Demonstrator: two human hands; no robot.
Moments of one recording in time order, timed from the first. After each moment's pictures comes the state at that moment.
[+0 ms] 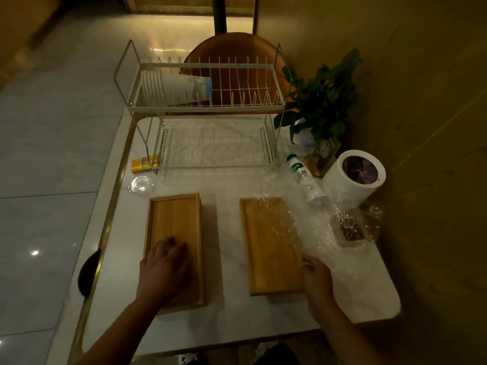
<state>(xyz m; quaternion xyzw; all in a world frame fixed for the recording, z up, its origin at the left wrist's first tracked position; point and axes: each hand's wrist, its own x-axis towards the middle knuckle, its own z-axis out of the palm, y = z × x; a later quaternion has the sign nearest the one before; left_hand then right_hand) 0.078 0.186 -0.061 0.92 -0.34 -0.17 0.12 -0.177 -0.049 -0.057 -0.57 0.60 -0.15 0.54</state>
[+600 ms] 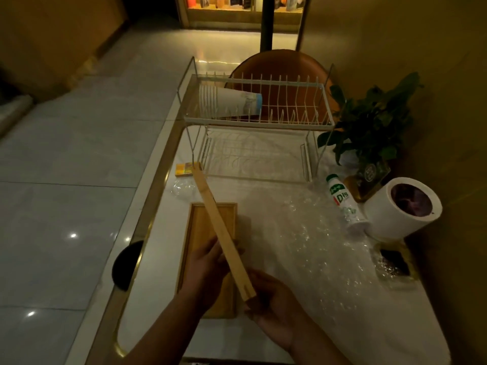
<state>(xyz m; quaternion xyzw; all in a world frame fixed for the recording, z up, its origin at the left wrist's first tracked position) 0.054 0.147 0.023 0.58 0.05 -0.38 0.72 -0.072 0.049 0.031 -0.19 0.33 0.05 0.92</state>
